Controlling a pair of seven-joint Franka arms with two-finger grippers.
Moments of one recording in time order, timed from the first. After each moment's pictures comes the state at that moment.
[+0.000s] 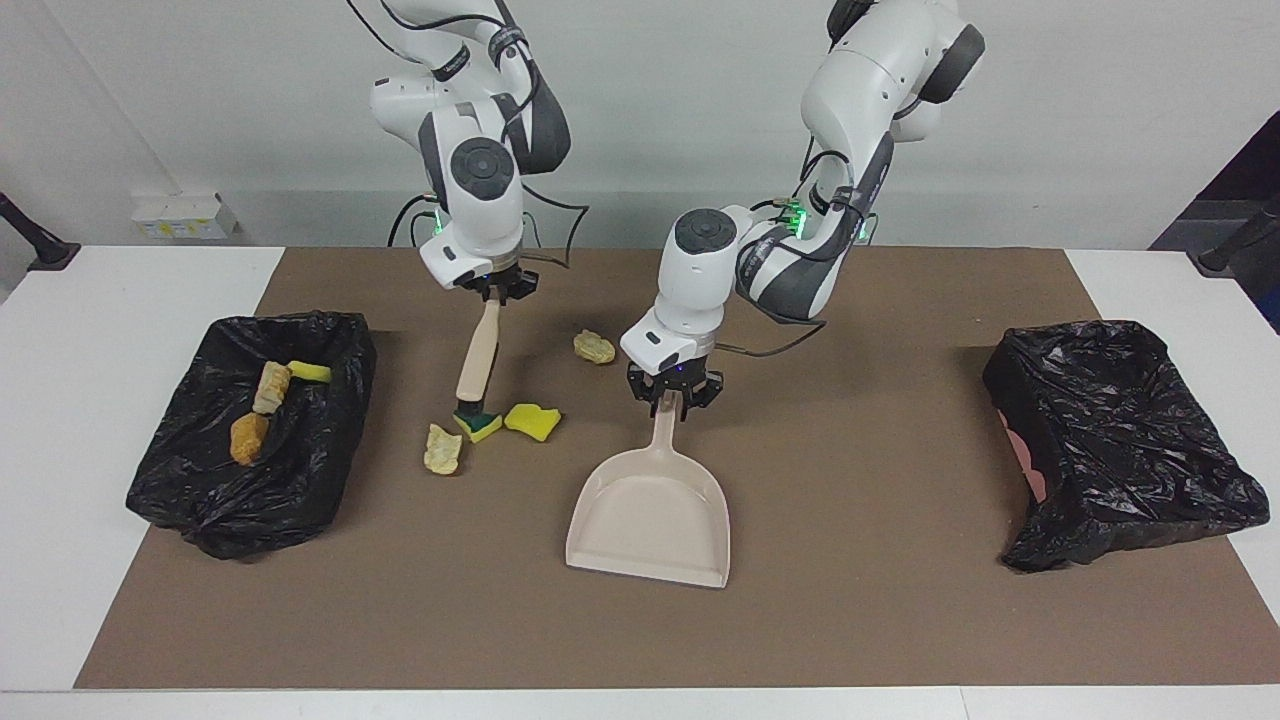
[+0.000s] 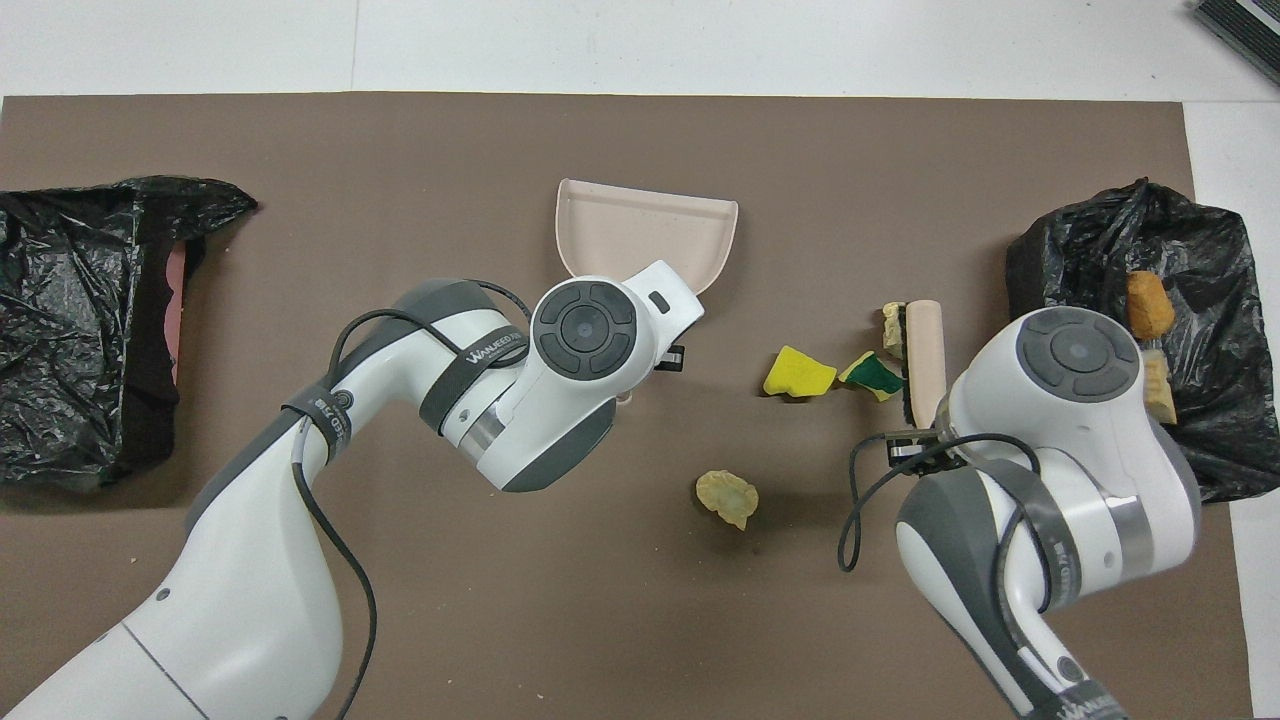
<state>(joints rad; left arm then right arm) -0.22 0.49 -0.52 -1.68 0.31 2.23 -0.65 -0.05 -0.05 0.24 -2.19 -0.12 1.92 0.26</state>
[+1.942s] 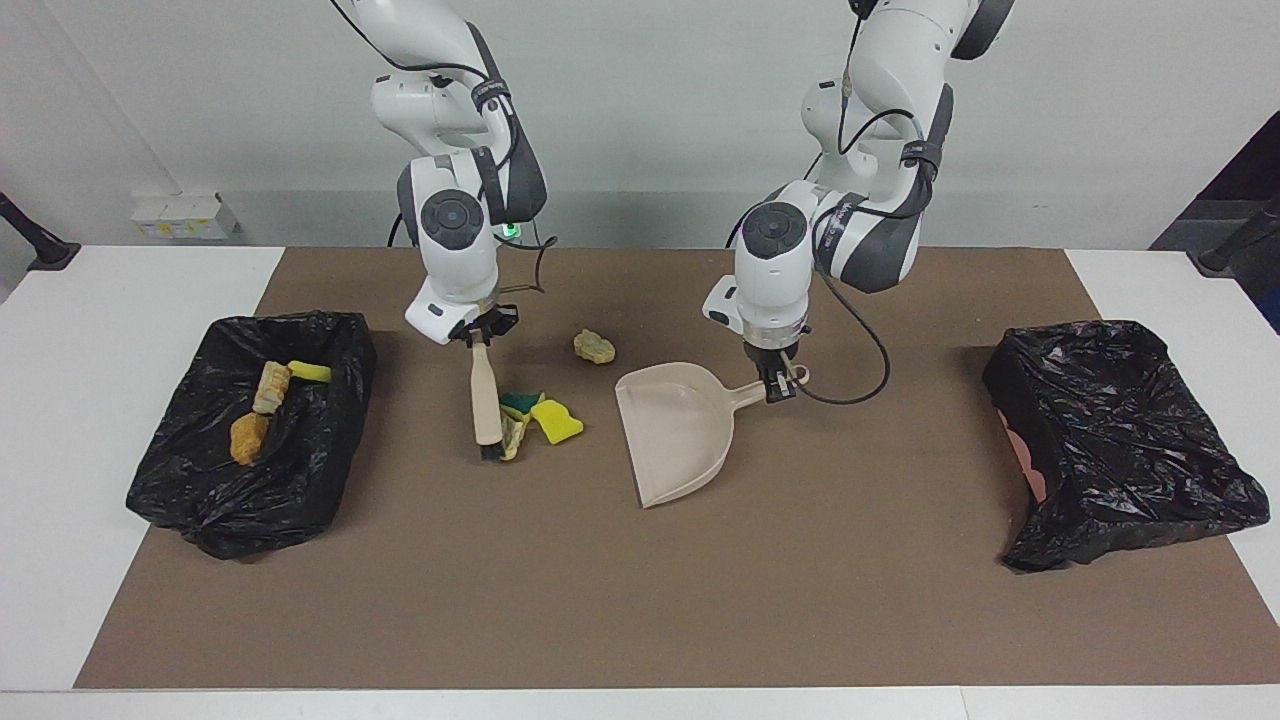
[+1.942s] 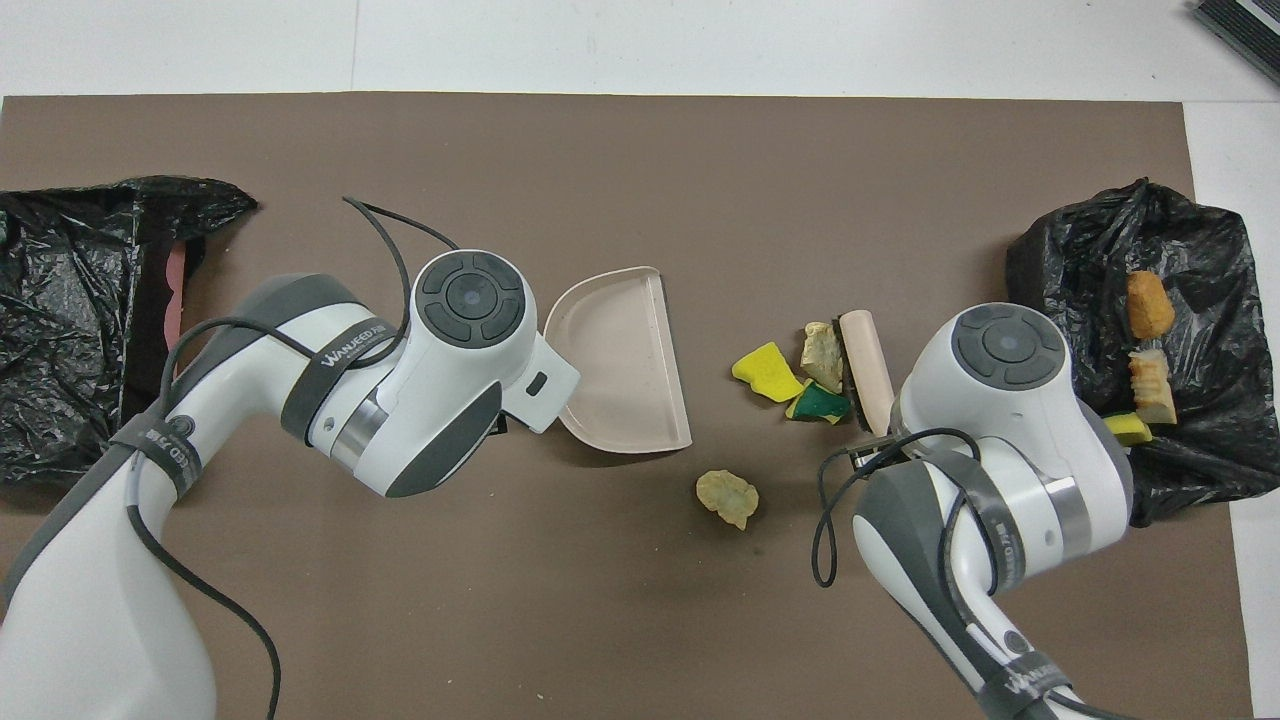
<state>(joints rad) -0.07 0.27 -0.52 -1.89 0.31 1.99 0.76 -0.06 0.03 0.25 -2.23 -0.10 2.03 0.13</state>
